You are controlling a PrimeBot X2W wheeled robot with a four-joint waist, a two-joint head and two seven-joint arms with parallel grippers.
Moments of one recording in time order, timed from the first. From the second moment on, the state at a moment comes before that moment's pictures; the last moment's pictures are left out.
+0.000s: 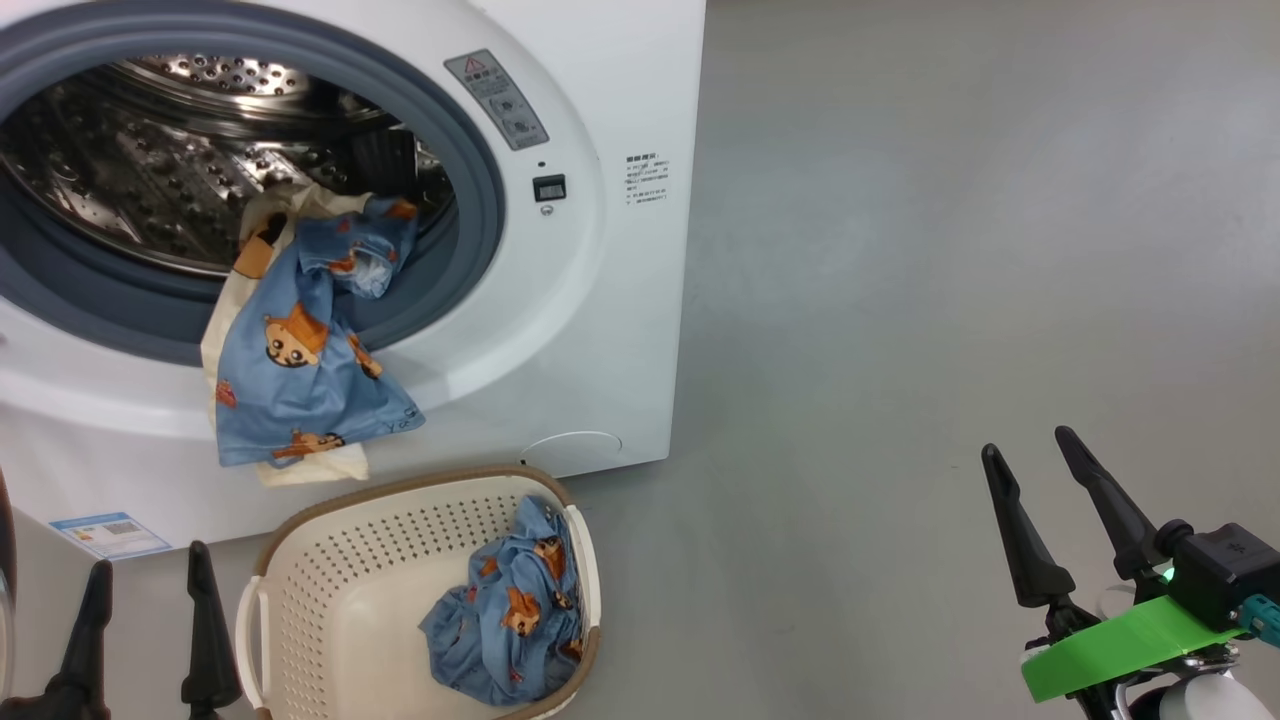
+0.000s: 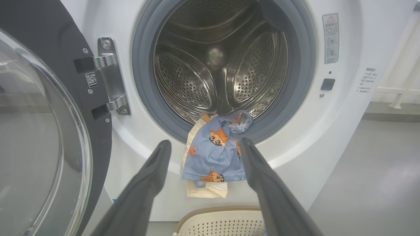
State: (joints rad) left arm -0.03 0.04 0.24 0.19 -0.15 -0.13 -0.26; right arm -0.05 -0.25 0.14 0.13 0.37 0.13 -0.25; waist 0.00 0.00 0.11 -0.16
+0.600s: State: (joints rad) left arm -0.07 0.04 0.23 0.21 -0.15 -0.13 -0.26; right arm -0.07 -0.24 0.14 0.11 0.37 0.13 -0.25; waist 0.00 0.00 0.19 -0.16
